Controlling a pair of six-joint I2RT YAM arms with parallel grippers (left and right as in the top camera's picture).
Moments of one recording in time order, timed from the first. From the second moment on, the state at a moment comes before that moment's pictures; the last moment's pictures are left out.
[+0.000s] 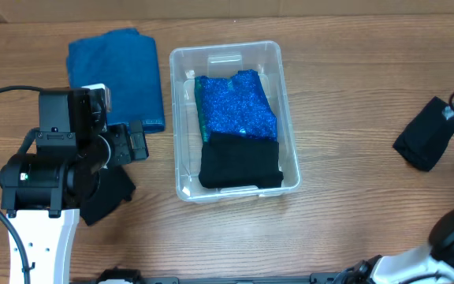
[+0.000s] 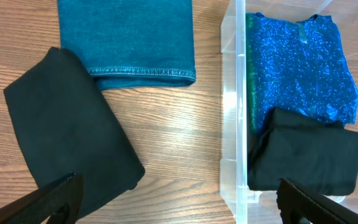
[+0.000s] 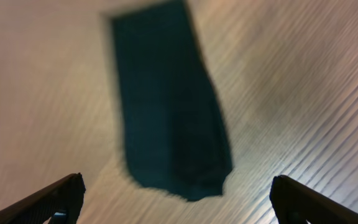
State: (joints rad) left arm -0.03 1.17 1.40 -1.21 0.02 -0.20; right arm -0.68 1.82 1.49 -0.95 -0.09 0.34
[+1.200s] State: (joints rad) left arm -0.03 1.17 1.40 -1.21 0.02 -0.20; right arm 0.64 1.85 1.63 -1.35 -0.35 -0.72
